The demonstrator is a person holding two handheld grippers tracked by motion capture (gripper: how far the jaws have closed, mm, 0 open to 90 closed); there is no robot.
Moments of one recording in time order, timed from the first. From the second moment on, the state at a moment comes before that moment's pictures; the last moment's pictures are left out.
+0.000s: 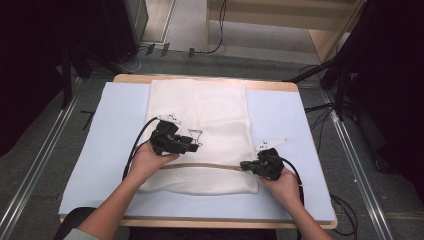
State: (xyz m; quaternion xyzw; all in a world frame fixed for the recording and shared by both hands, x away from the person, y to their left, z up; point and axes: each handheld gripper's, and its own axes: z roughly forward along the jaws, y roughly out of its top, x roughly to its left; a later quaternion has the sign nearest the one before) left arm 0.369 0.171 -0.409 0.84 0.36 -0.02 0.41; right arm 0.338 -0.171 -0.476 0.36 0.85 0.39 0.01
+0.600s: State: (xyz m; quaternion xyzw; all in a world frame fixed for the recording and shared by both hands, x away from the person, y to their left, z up) left arm 0.369 0.171 -0.410 0.84 0.35 -0.02 0.40; right arm 0.335 -0.165 -0.472 0.35 0.84 0.40 -0.04
